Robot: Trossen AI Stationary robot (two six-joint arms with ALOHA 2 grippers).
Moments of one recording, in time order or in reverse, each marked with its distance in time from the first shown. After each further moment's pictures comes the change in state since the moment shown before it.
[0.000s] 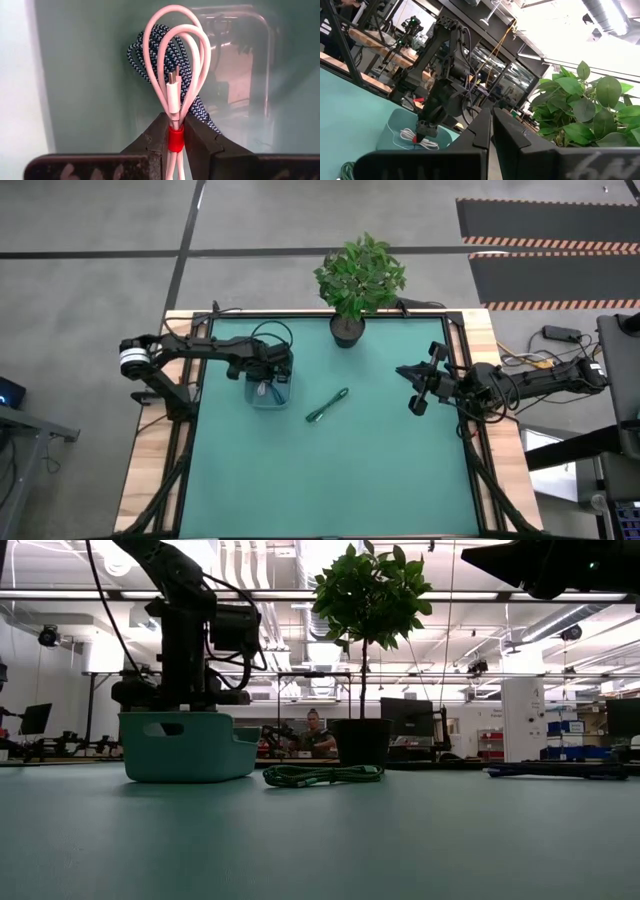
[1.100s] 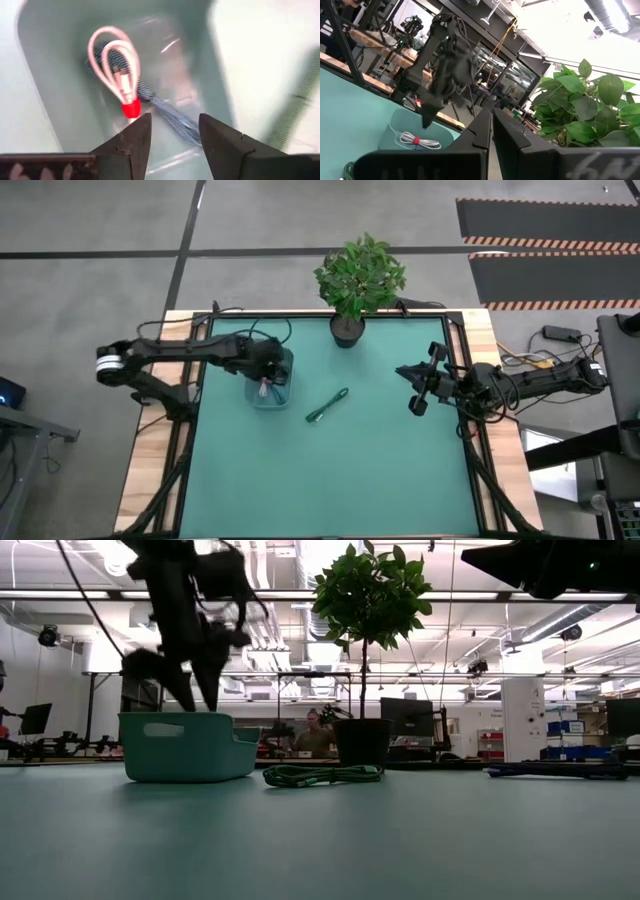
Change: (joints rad) left arm -0.060 -0.199 0.033 -0.004 0.048 0.189; right arm 0.000 0.000 0.000 -0.005 -0.001 0.012
